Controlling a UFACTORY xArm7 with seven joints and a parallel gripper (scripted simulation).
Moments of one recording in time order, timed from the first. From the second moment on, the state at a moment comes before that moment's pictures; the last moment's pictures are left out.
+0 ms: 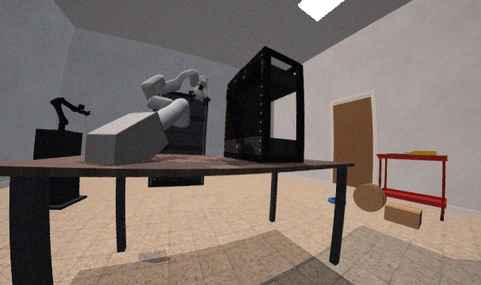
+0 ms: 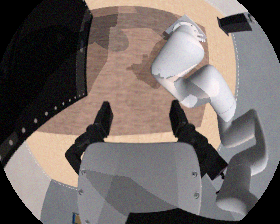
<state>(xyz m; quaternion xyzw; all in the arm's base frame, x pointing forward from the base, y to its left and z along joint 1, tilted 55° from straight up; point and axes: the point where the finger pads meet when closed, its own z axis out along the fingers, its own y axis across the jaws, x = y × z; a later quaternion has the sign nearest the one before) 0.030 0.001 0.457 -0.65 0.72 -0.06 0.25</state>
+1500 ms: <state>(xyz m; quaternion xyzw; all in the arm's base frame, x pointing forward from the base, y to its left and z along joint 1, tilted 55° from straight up) 0.038 -0.023 0.459 -0.65 0.69 -0.06 0.32</state>
